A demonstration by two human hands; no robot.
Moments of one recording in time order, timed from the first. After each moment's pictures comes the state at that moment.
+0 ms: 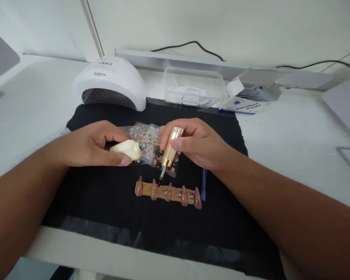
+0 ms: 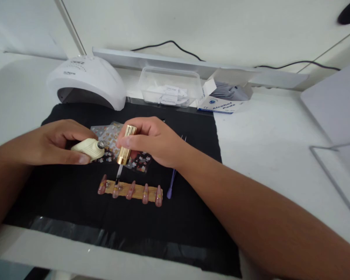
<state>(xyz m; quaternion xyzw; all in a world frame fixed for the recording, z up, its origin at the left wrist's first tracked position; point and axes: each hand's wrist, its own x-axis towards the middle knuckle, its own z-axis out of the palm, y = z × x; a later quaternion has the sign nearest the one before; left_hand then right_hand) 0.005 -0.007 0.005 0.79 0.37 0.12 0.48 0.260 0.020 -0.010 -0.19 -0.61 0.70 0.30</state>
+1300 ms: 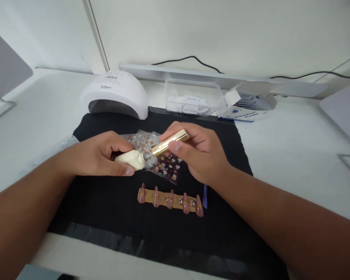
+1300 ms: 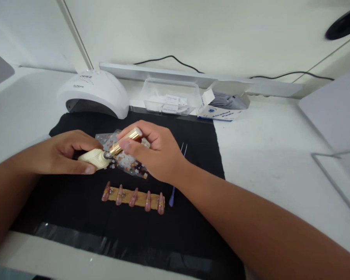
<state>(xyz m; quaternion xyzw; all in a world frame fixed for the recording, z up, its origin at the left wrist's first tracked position) 0.011 -0.008 0.004 0.78 0.35 0.14 0.50 0.255 0.007 -0.011 -0.27 -0.68 0.51 0.45</state>
